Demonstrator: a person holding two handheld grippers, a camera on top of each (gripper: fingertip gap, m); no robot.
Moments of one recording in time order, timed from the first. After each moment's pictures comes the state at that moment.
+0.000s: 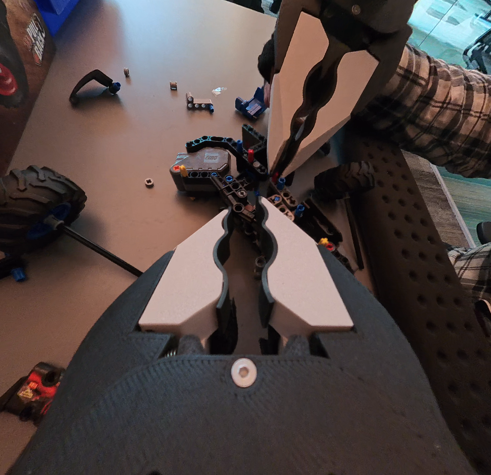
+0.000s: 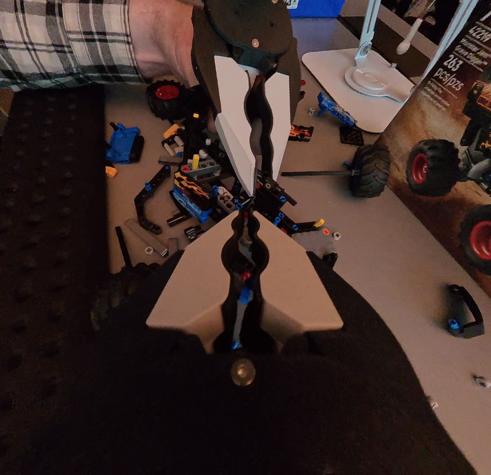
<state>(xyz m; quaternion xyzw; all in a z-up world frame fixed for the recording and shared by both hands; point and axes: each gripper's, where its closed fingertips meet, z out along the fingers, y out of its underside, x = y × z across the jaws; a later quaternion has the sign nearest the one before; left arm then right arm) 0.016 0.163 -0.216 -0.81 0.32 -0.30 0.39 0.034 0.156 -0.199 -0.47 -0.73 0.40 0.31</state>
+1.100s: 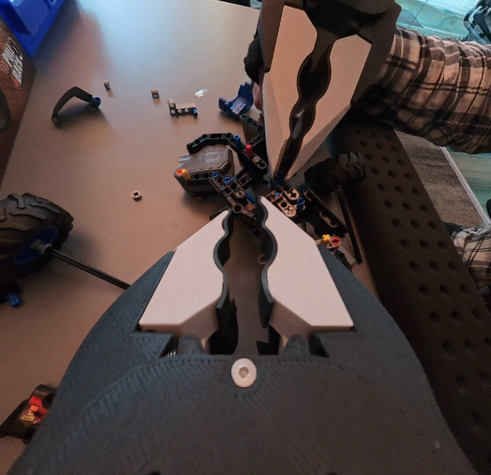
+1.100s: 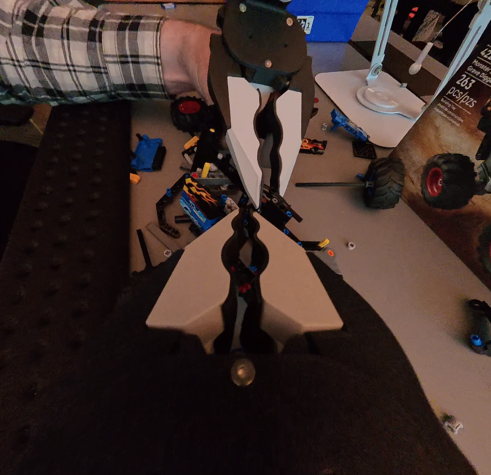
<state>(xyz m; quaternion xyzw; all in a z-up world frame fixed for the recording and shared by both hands) 0.026 0.157 -0.214 -0.79 0.36 -0.29 0.39 0.040 0.143 -0.193 -0.44 -0.72 0.43 0.31</state>
